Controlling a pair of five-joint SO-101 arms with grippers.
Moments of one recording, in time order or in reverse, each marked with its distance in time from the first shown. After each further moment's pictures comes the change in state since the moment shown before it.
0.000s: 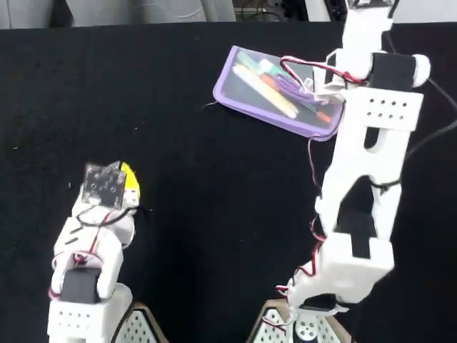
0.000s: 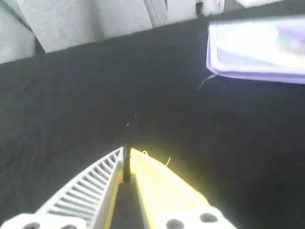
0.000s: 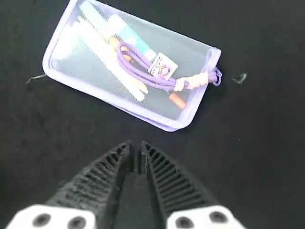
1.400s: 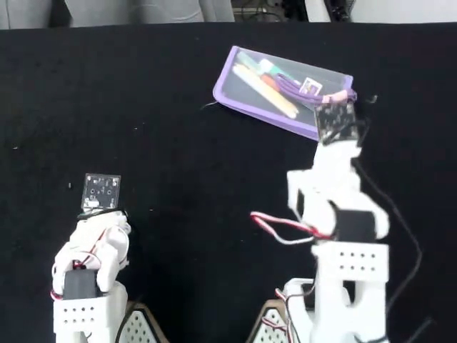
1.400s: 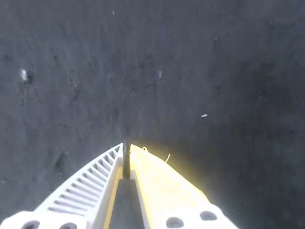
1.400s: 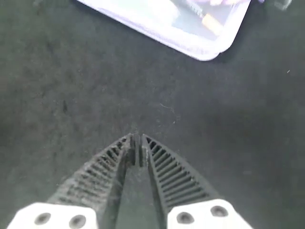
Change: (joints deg) left arm -8.5 -3.4 9.4 22.2 1.3; right arm -3.9 -69.1 95.9 -32.1 -2.0
